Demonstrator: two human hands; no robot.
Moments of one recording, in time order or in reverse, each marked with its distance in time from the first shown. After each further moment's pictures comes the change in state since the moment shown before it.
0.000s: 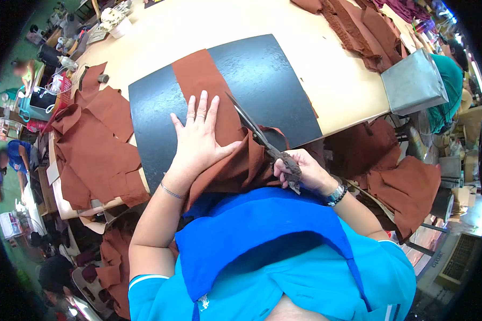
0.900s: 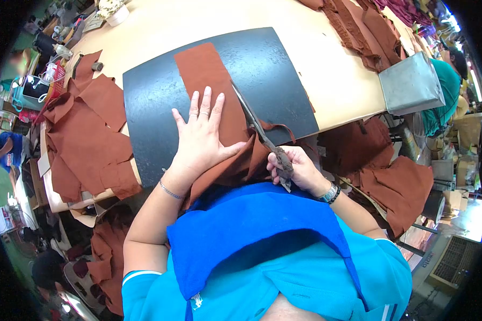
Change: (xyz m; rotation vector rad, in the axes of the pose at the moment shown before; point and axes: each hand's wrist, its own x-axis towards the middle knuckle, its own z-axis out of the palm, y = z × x) left_hand -0.011 0.017 -0.002 -0.031 -0.030 0.012; right_hand -0.003 0.004 0.017 0.039 0.091 -0.024
